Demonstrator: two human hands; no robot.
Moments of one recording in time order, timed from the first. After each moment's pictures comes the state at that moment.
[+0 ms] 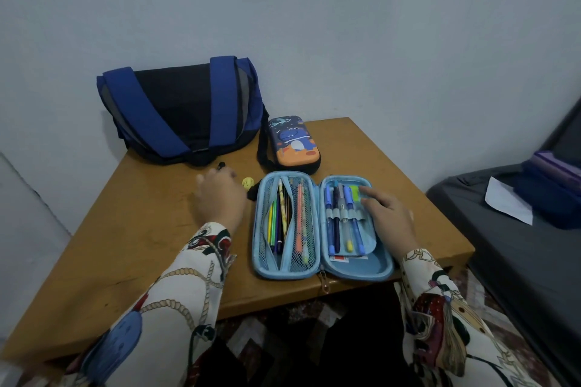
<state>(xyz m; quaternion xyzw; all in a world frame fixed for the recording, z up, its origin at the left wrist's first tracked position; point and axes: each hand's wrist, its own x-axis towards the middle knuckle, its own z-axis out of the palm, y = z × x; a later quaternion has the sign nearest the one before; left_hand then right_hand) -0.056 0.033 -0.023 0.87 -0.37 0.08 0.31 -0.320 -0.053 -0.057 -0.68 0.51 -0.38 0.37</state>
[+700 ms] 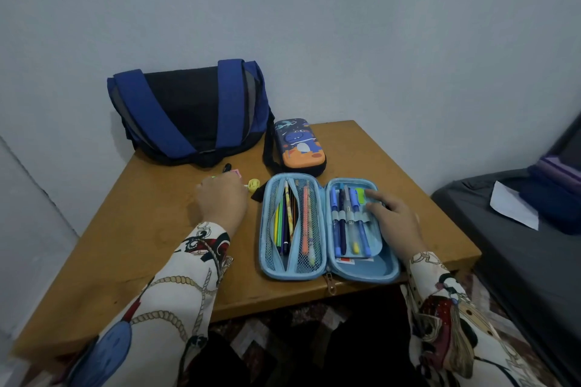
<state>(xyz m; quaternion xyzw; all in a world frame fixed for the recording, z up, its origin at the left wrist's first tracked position) -0.050 0.043 -0.011 0.88 -0.43 0.10 0.19 -0.321 -0.055 -0.061 -0.66 0.52 -0.39 0.39</state>
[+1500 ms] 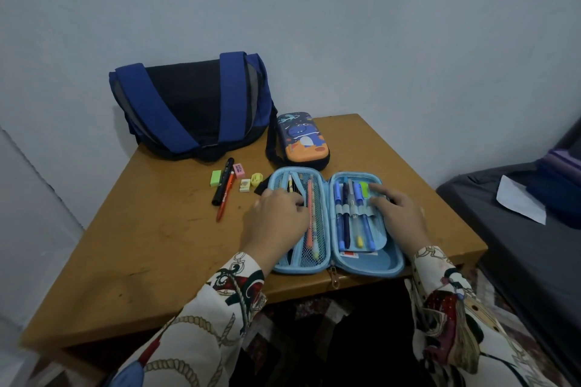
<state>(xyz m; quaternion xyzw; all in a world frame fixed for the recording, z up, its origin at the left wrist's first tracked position) -0.120 0.051 -0.039 0.79 -0.55 -0.04 0.27 -0.319 -0.061 -0.067 -0.64 0.52 -0.39 0.41</state>
